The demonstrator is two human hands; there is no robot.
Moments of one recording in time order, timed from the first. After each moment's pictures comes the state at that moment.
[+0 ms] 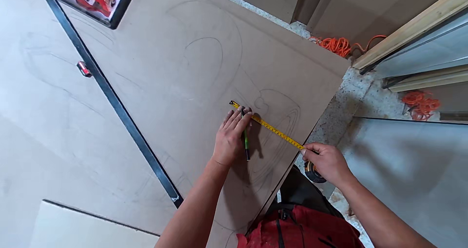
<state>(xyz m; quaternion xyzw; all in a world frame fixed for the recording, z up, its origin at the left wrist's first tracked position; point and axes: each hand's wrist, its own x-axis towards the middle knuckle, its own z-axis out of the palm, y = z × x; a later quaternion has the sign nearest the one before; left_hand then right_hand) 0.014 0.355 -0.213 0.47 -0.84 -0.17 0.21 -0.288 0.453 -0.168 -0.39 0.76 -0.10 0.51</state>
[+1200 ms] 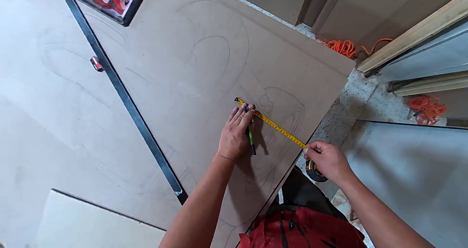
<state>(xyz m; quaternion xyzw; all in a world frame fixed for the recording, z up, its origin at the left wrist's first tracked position) 0.012 0.358 -0.218 0.48 -0.83 -0.17 0.21 -0.285 0.454 -0.170 -0.41 0.76 -0.09 0.50</state>
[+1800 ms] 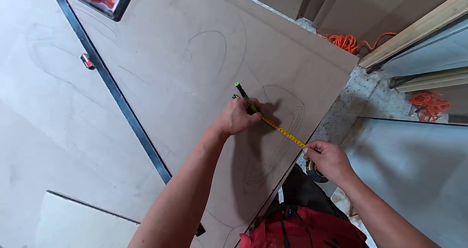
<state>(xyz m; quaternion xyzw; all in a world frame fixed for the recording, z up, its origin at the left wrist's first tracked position) -0.008 0.283 -0.163 0.48 -0.69 -0.53 0.08 -0.285 0.451 -0.168 -0.39 0.76 -0.09 0.51</state>
